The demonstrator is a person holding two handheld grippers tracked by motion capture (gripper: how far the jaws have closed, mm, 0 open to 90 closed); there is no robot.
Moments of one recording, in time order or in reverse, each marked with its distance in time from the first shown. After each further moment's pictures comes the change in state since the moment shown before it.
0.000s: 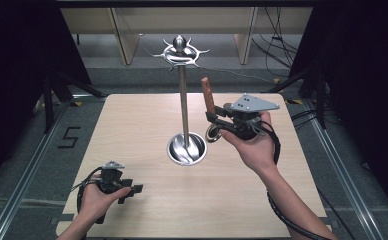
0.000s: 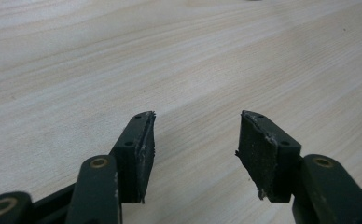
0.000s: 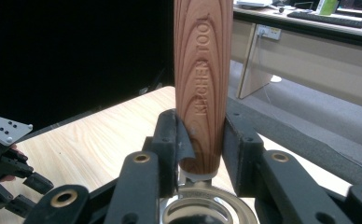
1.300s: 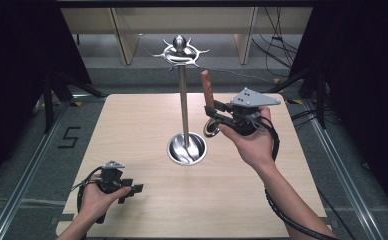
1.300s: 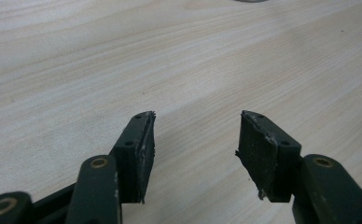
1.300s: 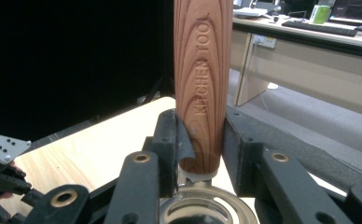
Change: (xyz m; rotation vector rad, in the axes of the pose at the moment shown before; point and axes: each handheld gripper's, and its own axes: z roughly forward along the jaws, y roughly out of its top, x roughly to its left) left arm -0.001 0.001 -0.001 -0.004 0.006 0.004; right arm 0.000 0.012 0.001 -0.042 -0.020 0.012
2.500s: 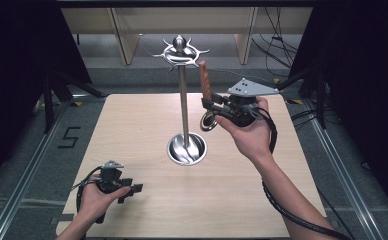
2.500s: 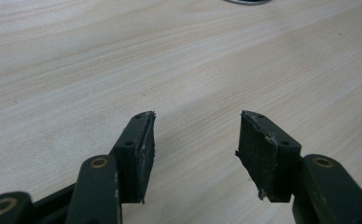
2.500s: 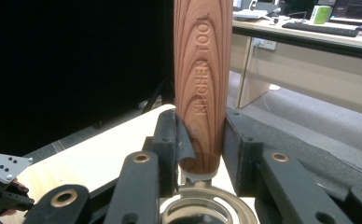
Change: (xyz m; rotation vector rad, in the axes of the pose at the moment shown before) left arm 0.002 0.000 -0.001 -0.012 -0.013 -0.005; right arm -0.001 0.019 0.007 0.002 0.008 0.033
